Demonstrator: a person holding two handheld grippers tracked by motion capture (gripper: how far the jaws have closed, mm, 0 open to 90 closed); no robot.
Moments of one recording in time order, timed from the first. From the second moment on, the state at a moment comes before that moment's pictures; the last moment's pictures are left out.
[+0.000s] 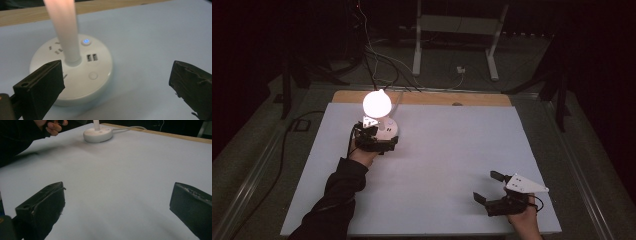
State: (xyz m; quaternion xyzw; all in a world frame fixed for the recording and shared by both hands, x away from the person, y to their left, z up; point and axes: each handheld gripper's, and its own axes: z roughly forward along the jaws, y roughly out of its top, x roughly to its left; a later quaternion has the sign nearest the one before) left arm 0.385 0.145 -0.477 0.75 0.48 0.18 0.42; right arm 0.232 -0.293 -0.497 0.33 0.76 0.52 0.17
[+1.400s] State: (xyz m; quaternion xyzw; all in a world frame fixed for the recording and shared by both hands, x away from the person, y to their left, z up) left arm 0.300 0.183 -0.469 0.79 0.40 0.13 0.45; right arm 0.232 -0.292 -0.496 0.33 0.77 0.52 0.17
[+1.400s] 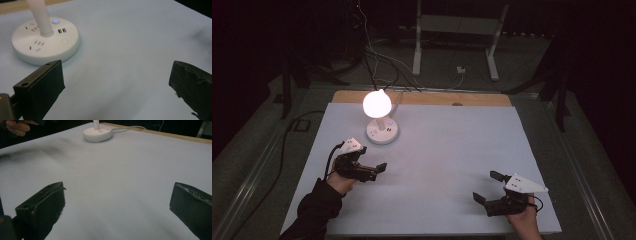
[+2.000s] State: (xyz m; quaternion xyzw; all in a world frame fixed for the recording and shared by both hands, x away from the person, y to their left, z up) left arm 0.264 0.199 -0.486 0.80 0.39 0.13 0.43; right arm 0.232 -0.291 -0.497 0.33 0.77 0.52 0.17
